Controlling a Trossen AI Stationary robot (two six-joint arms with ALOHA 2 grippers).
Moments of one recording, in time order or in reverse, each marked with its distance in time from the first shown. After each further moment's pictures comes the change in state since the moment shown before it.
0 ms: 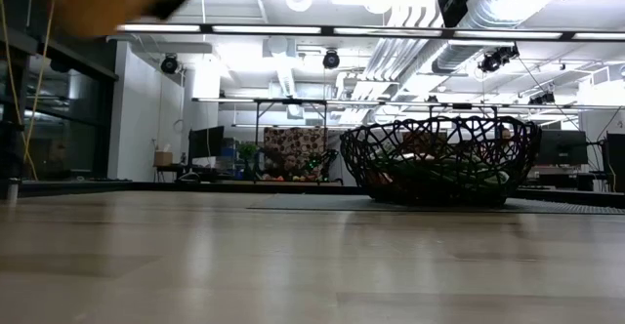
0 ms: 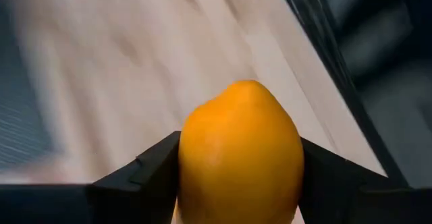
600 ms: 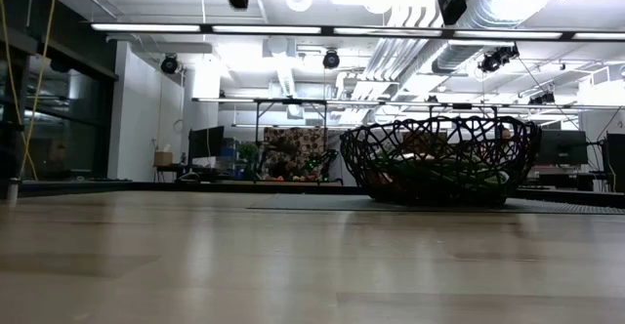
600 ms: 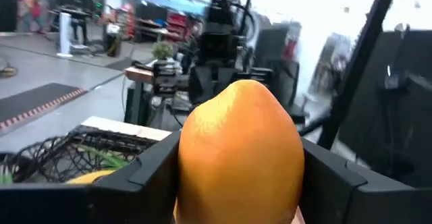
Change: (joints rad) left arm 0.444 -0.115 -0.250 1.129 -0.050 -0.162; right arm 0.000 0.000 0.000 0.026 0.000 -0.001
